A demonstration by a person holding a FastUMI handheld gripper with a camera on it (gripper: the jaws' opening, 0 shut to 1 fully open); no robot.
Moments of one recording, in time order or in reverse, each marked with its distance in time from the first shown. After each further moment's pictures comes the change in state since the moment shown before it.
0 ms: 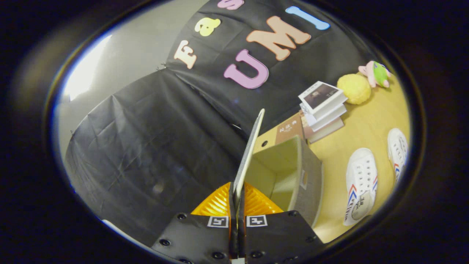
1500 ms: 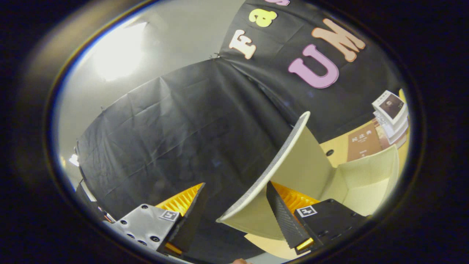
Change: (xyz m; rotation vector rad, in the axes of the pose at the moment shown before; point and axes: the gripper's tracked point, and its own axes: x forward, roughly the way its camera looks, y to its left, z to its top) arm 0.105 0.188 -0.046 -0.139 0.001 0.403
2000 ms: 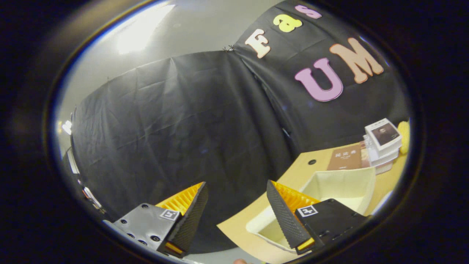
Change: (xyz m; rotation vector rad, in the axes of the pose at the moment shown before) arm -0.091 -0.065 0.001 -0.269 0.055 -0.191
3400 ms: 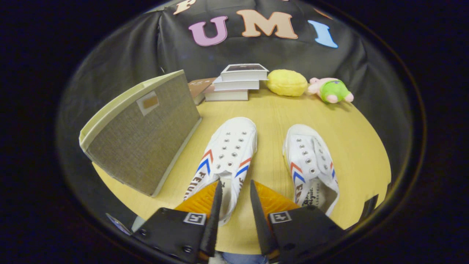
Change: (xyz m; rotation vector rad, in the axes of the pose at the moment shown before) arm -0.207 -0.320 -0.174 -0.064 0.447 -0.847
